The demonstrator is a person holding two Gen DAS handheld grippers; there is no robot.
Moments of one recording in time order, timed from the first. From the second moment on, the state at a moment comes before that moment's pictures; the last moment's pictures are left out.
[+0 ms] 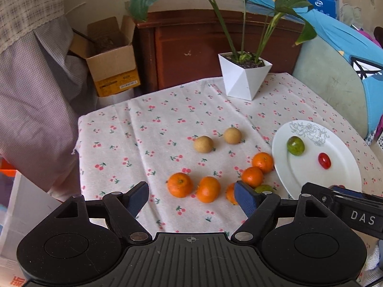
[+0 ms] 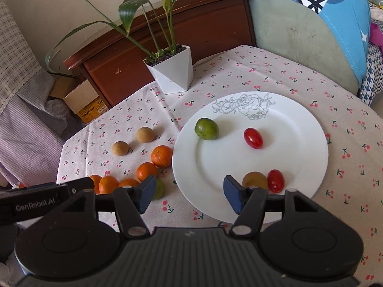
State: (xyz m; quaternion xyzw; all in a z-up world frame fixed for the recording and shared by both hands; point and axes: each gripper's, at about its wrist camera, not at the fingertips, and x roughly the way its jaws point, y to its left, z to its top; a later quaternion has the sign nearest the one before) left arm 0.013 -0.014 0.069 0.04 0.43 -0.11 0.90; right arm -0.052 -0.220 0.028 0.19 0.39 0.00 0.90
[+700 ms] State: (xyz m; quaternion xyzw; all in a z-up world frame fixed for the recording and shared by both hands) left arm 0.035 0.010 0.048 0.07 0.43 -0.17 0.88; right arm -0.038 -0.179 0.002 0.12 0.40 0.09 0.91
